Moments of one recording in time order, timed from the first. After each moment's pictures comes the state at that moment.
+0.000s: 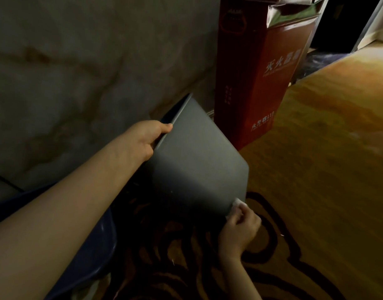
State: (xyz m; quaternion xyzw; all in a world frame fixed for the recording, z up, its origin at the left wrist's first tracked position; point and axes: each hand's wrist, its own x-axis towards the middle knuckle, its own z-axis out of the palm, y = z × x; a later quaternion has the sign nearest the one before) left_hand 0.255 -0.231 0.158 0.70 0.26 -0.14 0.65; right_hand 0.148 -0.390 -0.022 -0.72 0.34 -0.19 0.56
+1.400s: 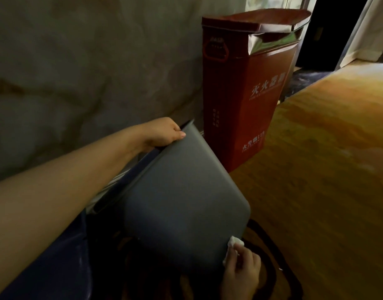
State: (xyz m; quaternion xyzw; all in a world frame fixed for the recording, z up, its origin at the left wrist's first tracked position) left_hand 0.331 -0.263 0.185 0.94 -0.04 -0.13 0.30; right_hand 0.149 -0.411 -0.047 -0.77 0.28 -0.28 0.51
